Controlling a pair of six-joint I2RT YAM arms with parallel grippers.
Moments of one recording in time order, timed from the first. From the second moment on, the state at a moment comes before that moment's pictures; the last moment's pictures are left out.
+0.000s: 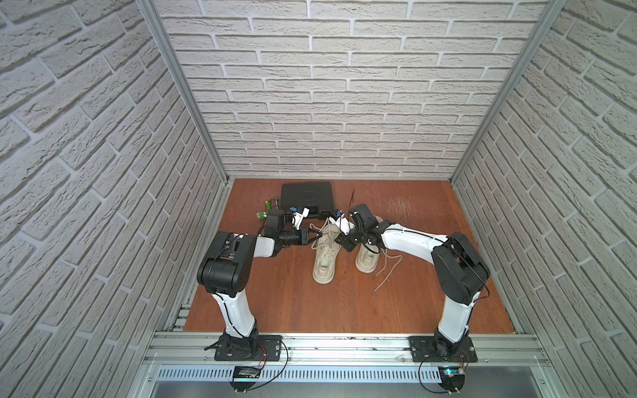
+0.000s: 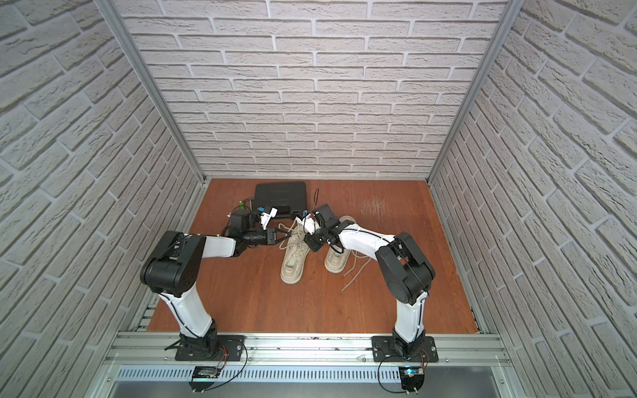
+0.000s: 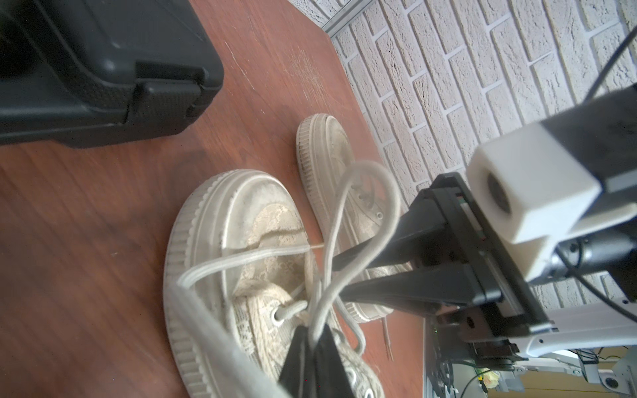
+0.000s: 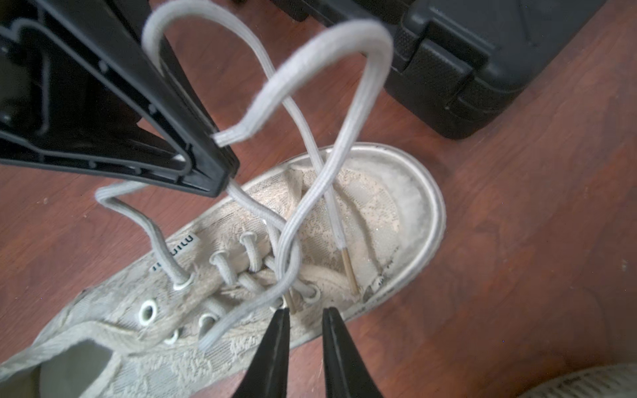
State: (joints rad) left arm -0.22 1.82 0.79 0.42 0.99 -0.41; right arm 0.58 1.87 1.23 -0.28 -0.23 -0.13
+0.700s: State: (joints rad) left arm -0.22 1.82 0.79 0.42 0.99 -0.41; right arm 0.60 1.91 1.27 -0.29 -0.24 -0.14
